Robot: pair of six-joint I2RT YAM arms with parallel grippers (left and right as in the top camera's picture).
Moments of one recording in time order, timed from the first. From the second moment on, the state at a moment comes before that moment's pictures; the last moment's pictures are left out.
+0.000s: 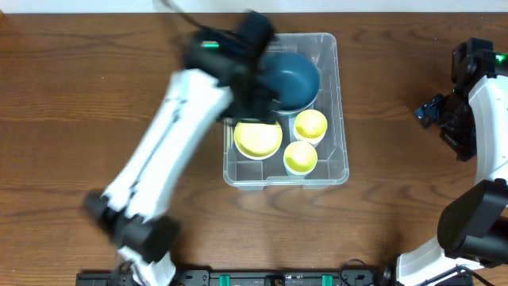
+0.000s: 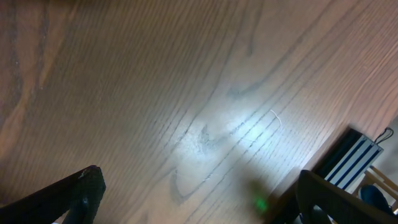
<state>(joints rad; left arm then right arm) -0.49 1.82 2.12 -1.65 0.08 -0.42 -0.23 1.79 1.62 -1.45 0.22 0.80</state>
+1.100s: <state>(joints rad) -0.48 0.96 2.00 -1.69 0.06 -0.22 -0.23 1.79 1.62 -1.45 0.22 0.80</state>
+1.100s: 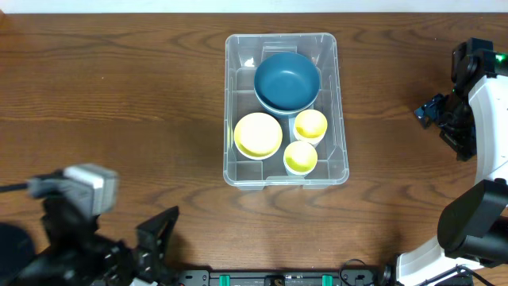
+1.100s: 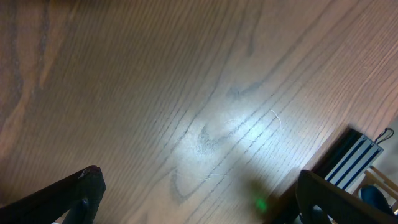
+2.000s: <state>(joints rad) -0.11 0.12 0.40 -0.31 0.13 0.00 -0.23 1.79 1.62 -1.45 0.22 0.80</state>
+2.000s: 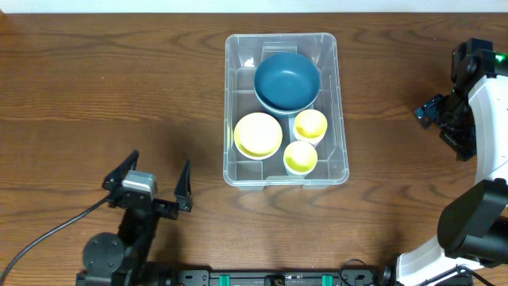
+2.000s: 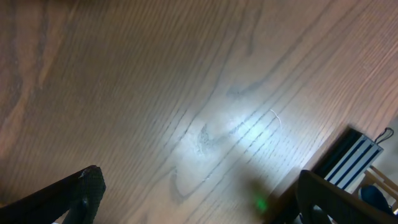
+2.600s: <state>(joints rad) 0.00 0.01 0.07 -0.07 0.13 0.09 -0.23 1.79 1.62 -1.45 0.22 0.80</state>
